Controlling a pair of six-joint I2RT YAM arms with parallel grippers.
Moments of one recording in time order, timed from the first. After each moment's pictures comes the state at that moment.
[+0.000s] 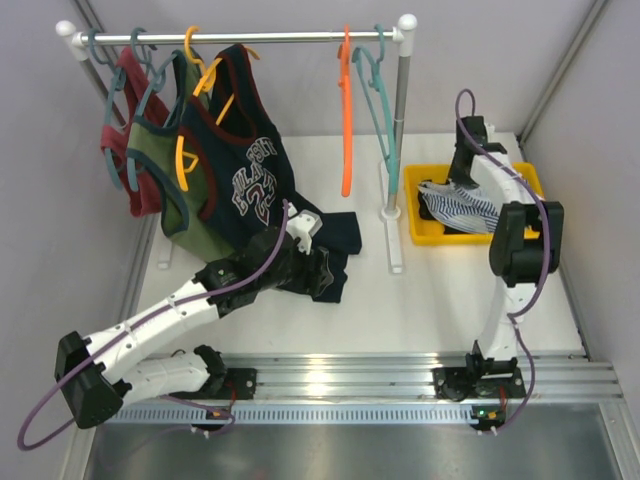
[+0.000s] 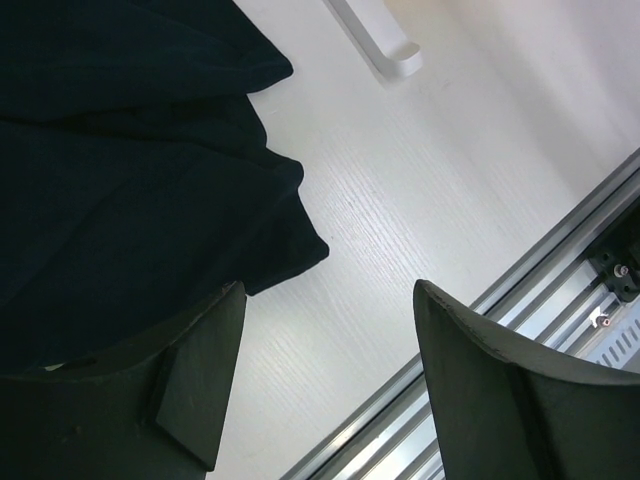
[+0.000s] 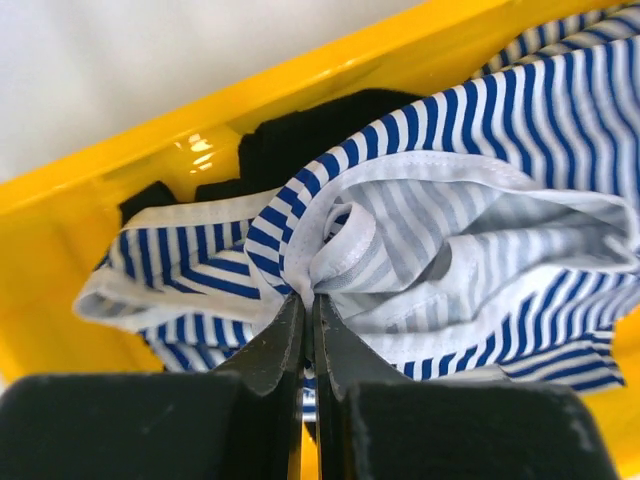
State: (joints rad) left arm -0.87 1.05 0.87 -0.41 -0.01 -0.34; right arm 0.05 2.05 1.70 -0.59 0.30 0.31
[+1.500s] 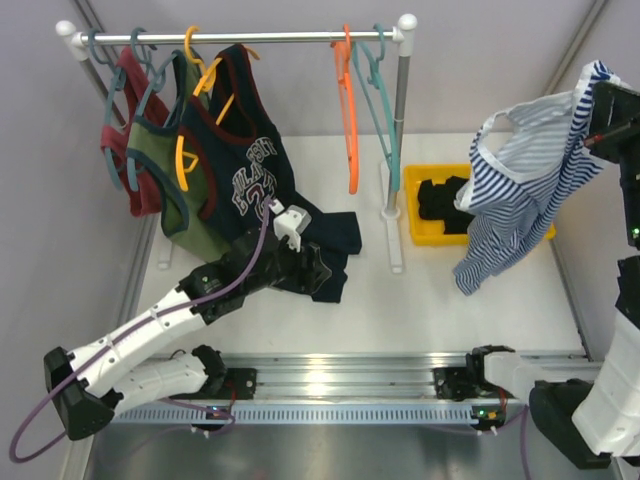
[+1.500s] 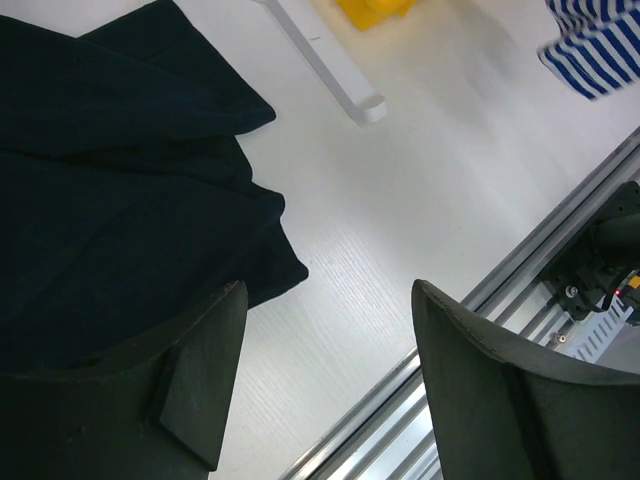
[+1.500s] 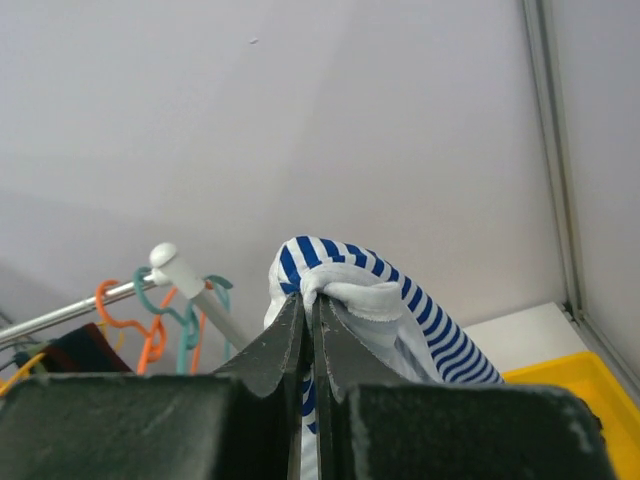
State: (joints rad) left arm -0.87 0.96 0.87 -0.39 -0.01 -0.37; right arm 0.05 1.11 2.16 -0.76 0.15 0.39
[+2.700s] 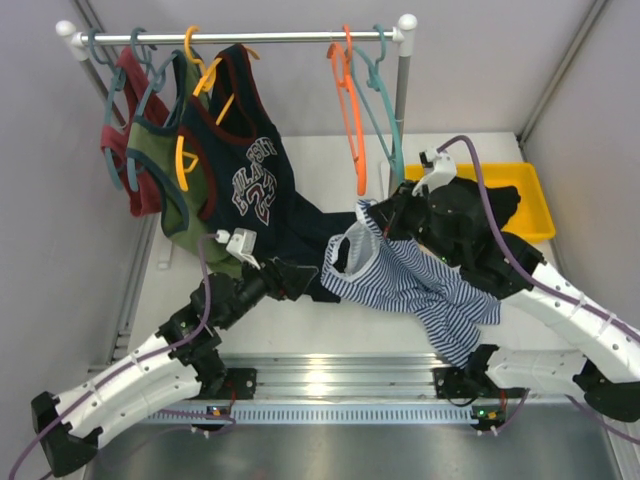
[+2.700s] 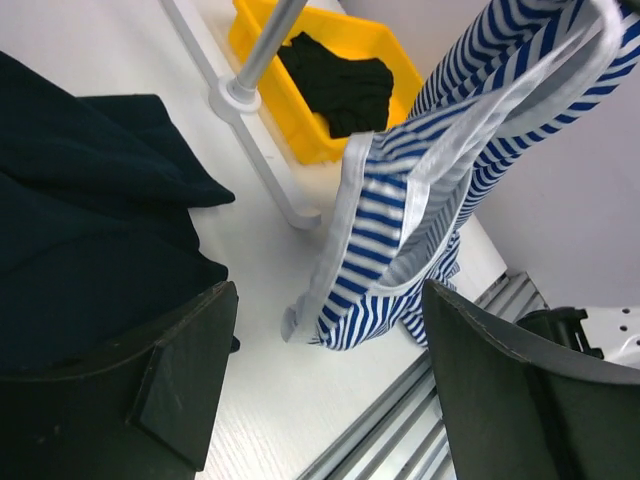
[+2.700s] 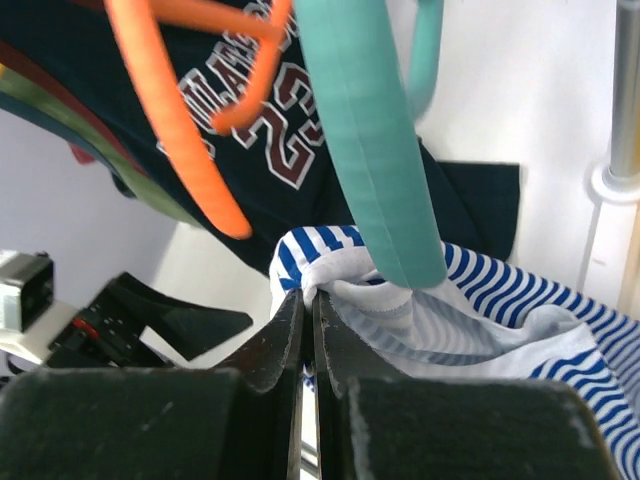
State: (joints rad) left arm -0.87 0.58 0.45 0.05 -0.12 -0.66; right arm 0.92 1.05 1.25 -0.51 0.33 0.65
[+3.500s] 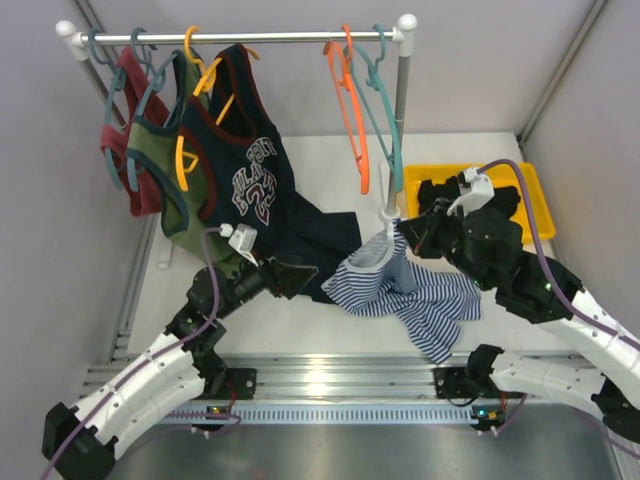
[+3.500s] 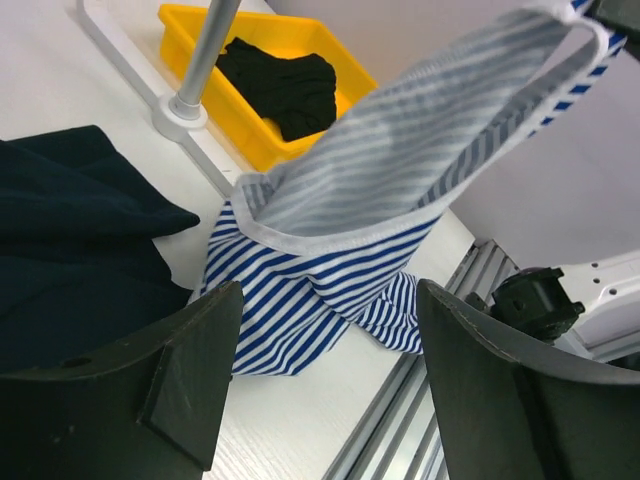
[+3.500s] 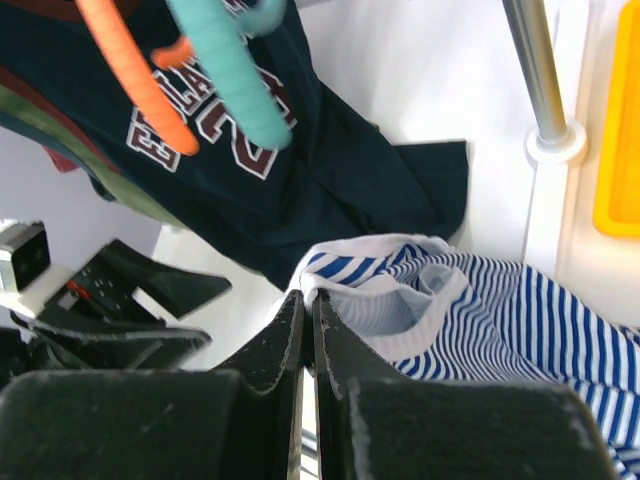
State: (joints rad) left arm -0.68 0.60 0.36 0.27 0.22 -0.59; right arm 0.92 0.87 1.20 -0.62 0.40 0.69
